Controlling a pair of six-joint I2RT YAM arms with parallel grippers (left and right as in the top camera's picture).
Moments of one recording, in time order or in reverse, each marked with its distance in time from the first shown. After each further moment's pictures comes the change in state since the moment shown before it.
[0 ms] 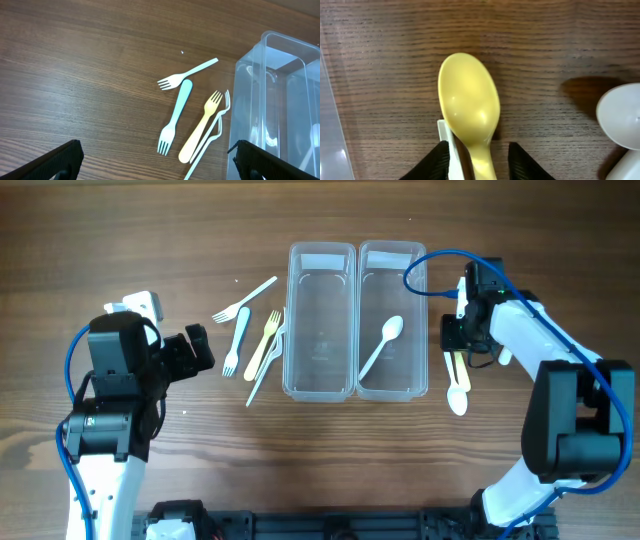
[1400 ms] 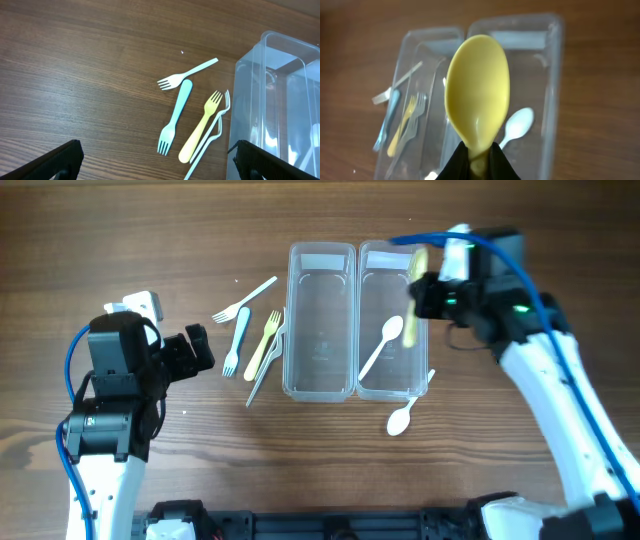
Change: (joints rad) left arm 0.000 0.000 0.000 0.000 0.000 0.000; right arm 0.219 -0.386 0.140 -0.038 -0.264 0.267
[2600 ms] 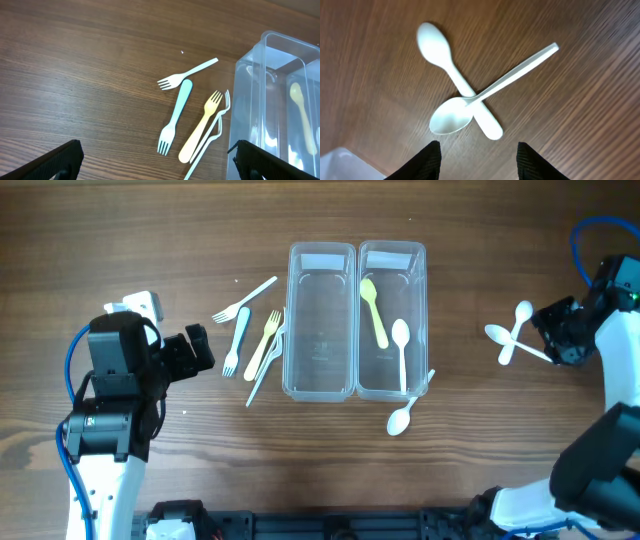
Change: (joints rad) left arm 0.000 0.000 0.000 0.000 0.000 0.000; right arm -0.656 0.228 -0.011 -0.169 0.146 0.385
